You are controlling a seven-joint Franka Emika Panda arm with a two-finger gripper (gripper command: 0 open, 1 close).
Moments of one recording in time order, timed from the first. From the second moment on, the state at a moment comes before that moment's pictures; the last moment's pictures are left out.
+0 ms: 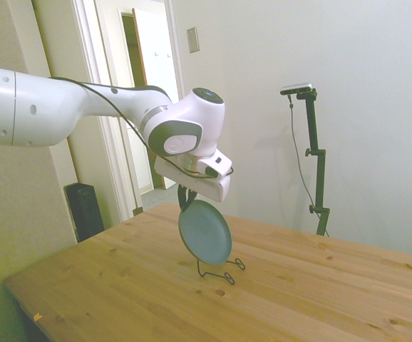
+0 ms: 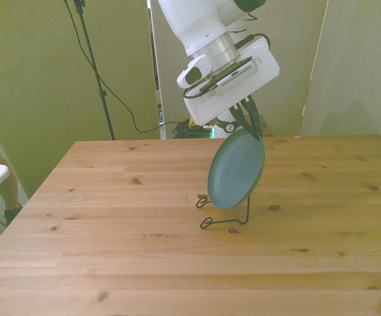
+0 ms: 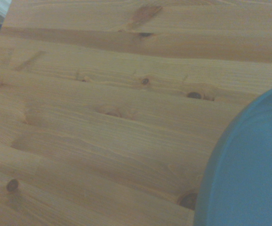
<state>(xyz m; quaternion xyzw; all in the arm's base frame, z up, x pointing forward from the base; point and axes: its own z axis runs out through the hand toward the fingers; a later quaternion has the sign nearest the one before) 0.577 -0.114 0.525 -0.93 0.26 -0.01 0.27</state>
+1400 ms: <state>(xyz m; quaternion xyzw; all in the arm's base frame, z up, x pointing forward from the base) 0.604 -0.122 0.485 -0.93 0.21 0.00 0.31</state>
